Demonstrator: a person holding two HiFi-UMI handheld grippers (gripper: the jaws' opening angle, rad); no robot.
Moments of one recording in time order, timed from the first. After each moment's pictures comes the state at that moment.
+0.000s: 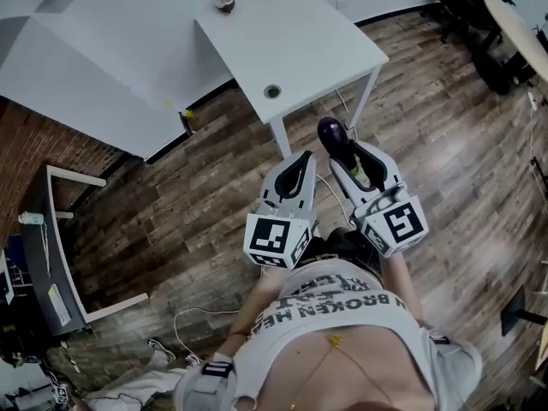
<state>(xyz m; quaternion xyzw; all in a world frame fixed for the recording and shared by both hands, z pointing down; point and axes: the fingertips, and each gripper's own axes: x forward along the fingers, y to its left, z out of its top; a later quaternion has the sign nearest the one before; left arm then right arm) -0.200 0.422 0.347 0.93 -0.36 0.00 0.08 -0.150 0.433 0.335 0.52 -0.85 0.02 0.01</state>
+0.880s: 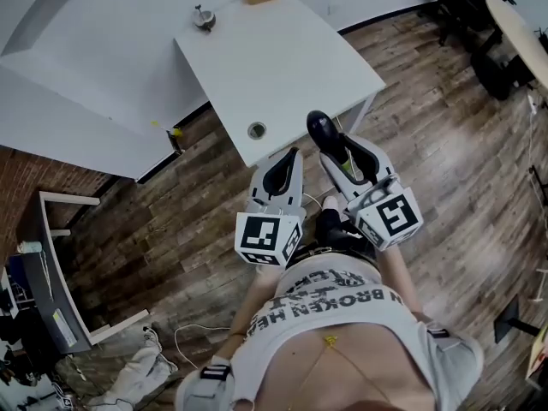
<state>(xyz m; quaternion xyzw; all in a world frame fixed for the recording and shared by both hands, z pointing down) -0.125 0.247 0.355 0.92 -0.38 0.02 0.09 -0.068 0.259 0.340 0.51 -0.86 0.02 0.01</state>
